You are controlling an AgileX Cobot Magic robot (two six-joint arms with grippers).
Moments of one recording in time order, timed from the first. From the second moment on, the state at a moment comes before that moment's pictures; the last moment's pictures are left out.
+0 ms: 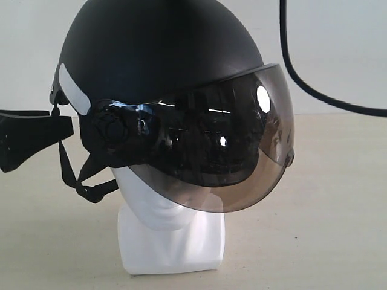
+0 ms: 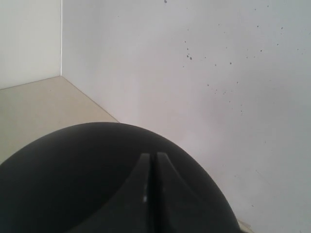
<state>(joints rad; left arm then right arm) 0.08 1.12 -0.52 1.38 -0.89 -1.32 0.79 1.37 -1.37 -0.31 0.31 0.11</state>
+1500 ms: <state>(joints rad) 0.07 1.45 -0.60 1.23 -0.85 -1.16 0.79 1.37 -1.37 -0.31 0.32 0.11</state>
